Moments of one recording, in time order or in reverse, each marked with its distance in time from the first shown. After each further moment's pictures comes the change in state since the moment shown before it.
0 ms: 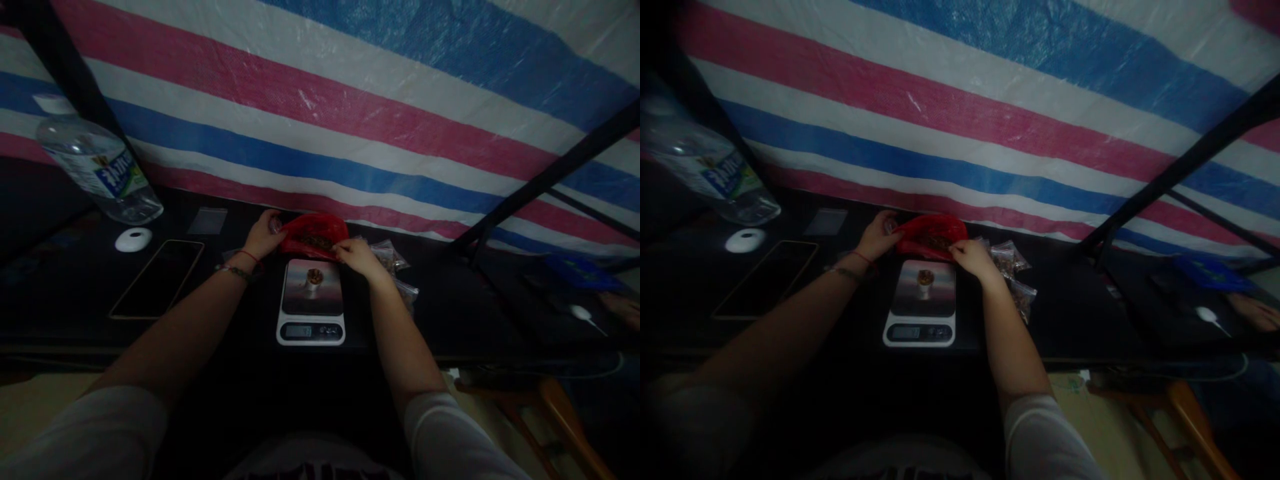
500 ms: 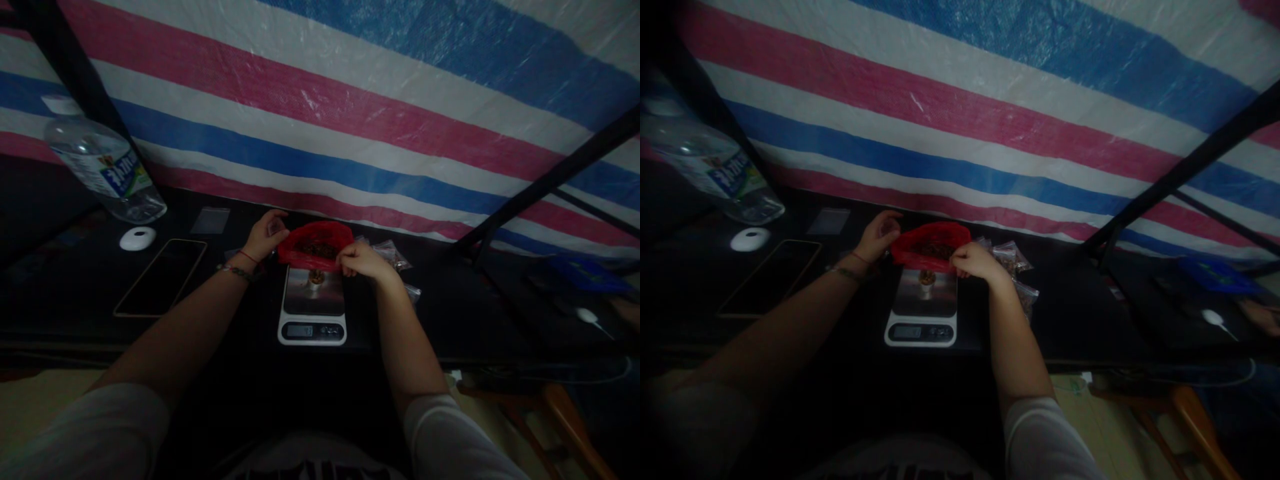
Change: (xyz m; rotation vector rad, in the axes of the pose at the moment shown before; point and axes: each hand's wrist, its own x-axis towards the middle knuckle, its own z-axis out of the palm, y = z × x) left_hand -0.003 -0.005 -0.005 -0.373 -0.087 0.209; right_hand -0.013 -0.008 -0.014 0.328 -0.267 0.038
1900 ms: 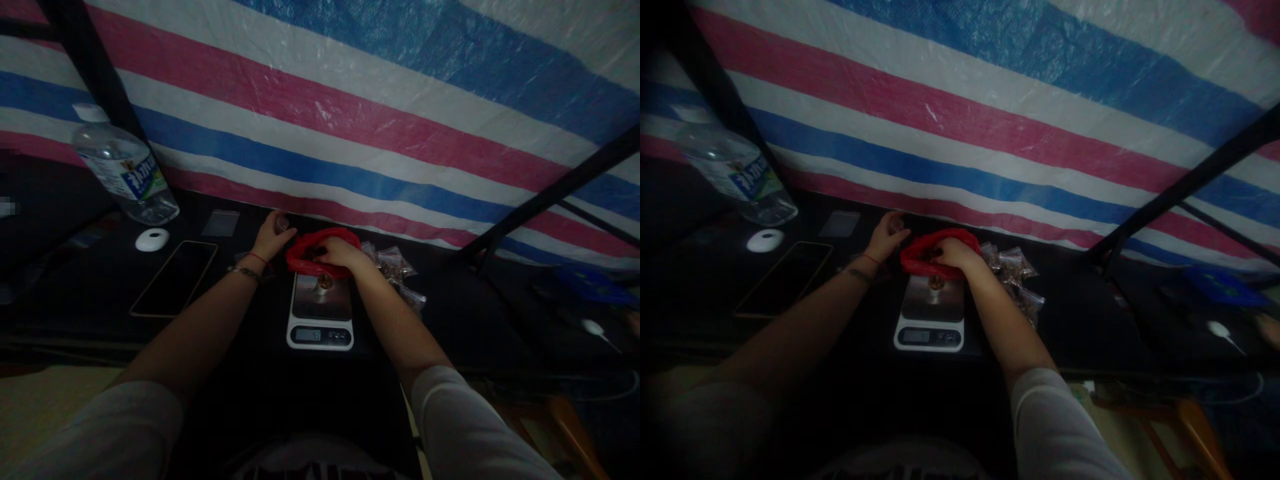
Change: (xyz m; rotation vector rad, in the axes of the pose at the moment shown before) left_hand 0.006 -0.003 -0.001 0.169 0.179 -0.133; right_hand 0.086 -0.011 0.028 -0.510 -0.066 -0.184
